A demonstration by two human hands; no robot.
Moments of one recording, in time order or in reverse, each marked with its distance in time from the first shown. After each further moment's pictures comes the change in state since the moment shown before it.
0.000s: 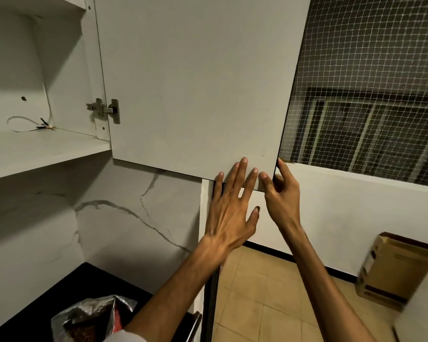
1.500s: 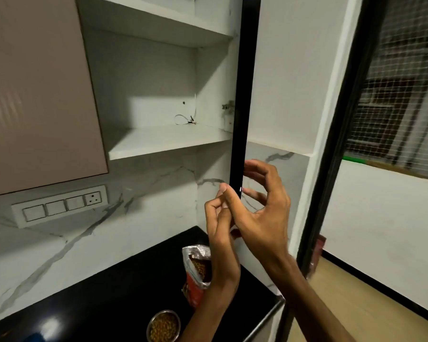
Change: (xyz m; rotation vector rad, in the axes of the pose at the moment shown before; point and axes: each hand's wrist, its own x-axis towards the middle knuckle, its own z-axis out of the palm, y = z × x) left_hand -0.195 -0.002 -0.187 -1.210 0.682 -0.846; right_hand -0.182 -0.163 0.122 0.372 -0.297 -0.229
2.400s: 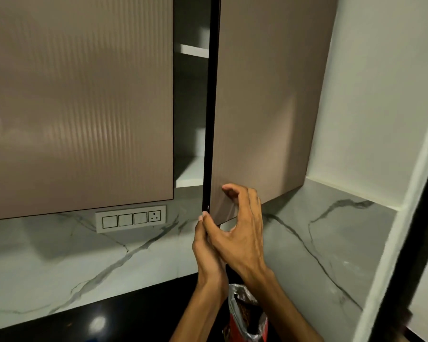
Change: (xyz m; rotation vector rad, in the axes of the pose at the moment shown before) left_hand 0.074 0.050 -0.080 -0.456 0.406 -0.158; right_hand 0.019 0.013 0.134 -0.005 -0.258 -0.083
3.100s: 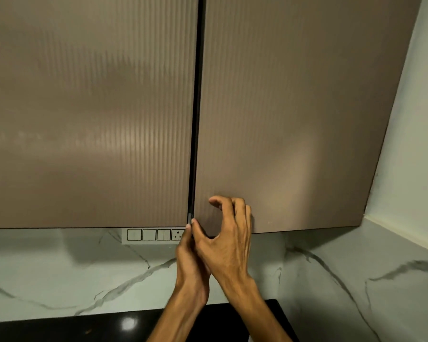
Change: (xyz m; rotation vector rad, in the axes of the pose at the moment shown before) left_hand 0.079 0.039 0.001 0.093 0.259 0.166; right_hand 0.061 0.049 0.090 -0.022 -0.016 -0.085
